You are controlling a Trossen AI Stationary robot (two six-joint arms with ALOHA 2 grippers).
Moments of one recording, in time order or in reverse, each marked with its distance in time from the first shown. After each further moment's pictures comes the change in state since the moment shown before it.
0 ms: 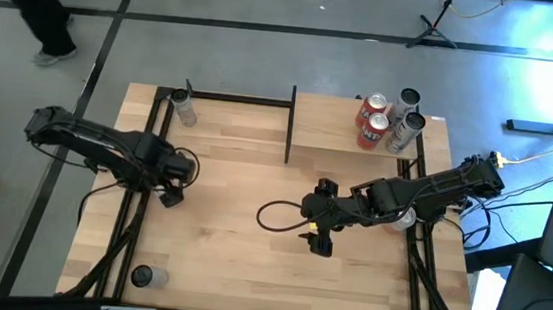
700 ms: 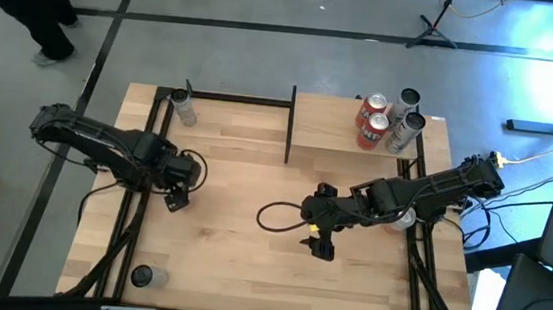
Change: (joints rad) left arm -0.060 0.064 0.164 0.036 -0.013 0.041; right arm 0.000 0.000 0.000 0.002 -0.098 0.029
